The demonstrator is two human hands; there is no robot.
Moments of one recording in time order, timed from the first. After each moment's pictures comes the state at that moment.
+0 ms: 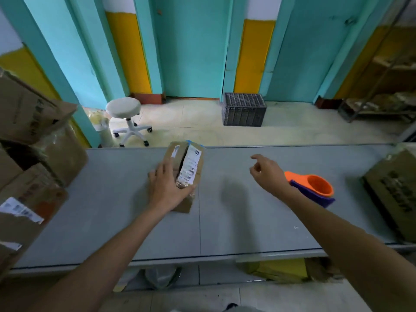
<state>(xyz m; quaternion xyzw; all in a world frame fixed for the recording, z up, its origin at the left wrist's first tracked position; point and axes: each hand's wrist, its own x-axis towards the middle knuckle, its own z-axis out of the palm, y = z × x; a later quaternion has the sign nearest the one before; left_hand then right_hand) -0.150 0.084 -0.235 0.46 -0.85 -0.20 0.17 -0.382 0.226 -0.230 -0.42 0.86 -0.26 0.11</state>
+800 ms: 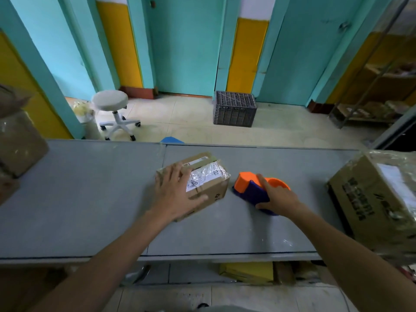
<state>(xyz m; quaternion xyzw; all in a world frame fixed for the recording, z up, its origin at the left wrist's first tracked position) -0.247 0.175 -0.252 0.35 -0.93 -0.12 0.06 -0.499 0.349 -0.272 -0.47 0.87 0.06 0.14</state>
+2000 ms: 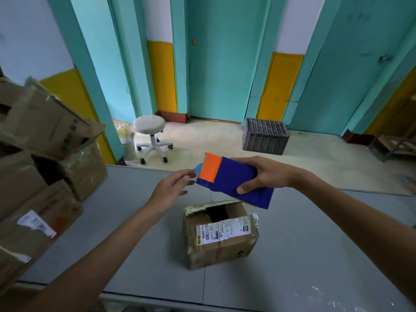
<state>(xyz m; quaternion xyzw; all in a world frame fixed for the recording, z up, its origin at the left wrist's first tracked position) -0.161 0.052 -0.172 0.35 -0.68 -0.58 0.27 -0.385 0.160 -0.099 -0.62 0.64 -0.20 0.40</state>
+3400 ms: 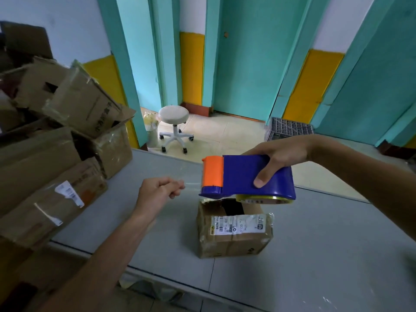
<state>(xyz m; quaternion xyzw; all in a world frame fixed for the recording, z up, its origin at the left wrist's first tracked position) -0.101 0.077 -0.164 0.52 -0.57 -0.51 0.37 -0.370 0.124 -0.045 -0.65 0.58 0.04 0.49</state>
